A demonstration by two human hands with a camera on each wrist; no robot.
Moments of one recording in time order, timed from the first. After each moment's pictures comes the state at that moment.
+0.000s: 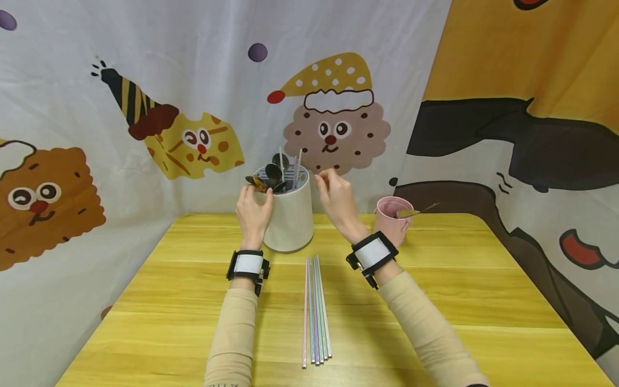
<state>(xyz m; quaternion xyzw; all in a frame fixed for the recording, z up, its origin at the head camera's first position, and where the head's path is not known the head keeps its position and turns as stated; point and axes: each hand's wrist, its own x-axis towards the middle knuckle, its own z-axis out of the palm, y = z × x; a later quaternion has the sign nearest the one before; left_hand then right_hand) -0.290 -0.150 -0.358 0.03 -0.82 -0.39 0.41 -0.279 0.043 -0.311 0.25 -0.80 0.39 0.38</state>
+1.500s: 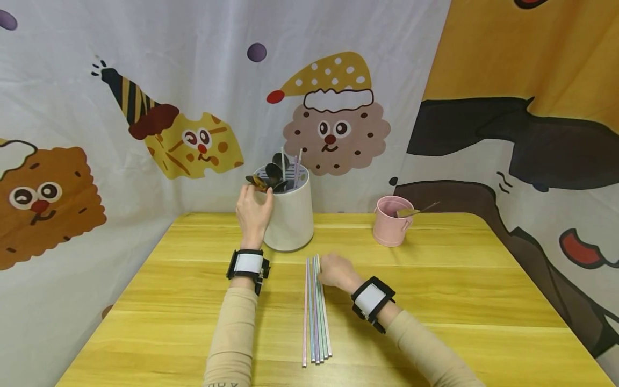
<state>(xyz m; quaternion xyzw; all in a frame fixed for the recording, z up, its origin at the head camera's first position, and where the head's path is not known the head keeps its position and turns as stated) -0.290 -0.150 -0.359 0.03 -0.82 -0.39 0.42 -0.230 0.053 -0.439 0.17 -0.97 0.17 -0.09</state>
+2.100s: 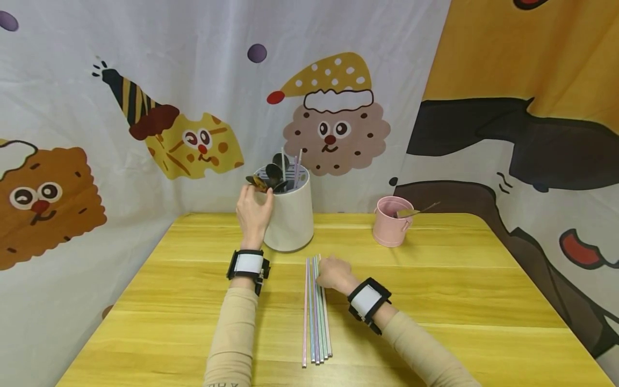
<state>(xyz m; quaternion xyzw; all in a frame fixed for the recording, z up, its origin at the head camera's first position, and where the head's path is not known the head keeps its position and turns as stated) -0.289 -0.149 -0.358 0.03 -0.82 -0.39 0.41 -0.228 0.045 -0.443 0.14 -0.98 0.13 -0.10</state>
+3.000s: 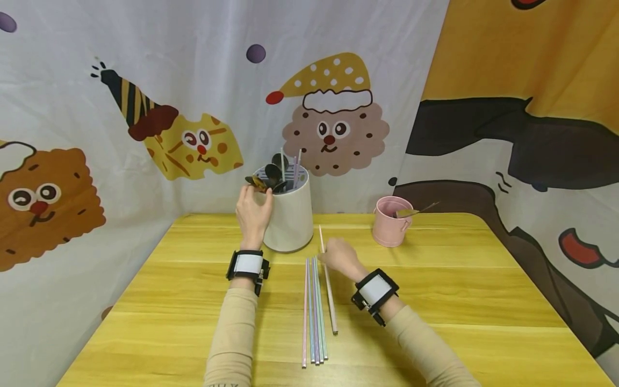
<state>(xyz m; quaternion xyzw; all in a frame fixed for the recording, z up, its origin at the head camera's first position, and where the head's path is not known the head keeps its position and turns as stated) -0.289 -0.149 -0.359 0.04 -0.82 -0.39 0.41 -0.243 0.058 -0.407 0.10 -0.96 0.27 -0.06</state>
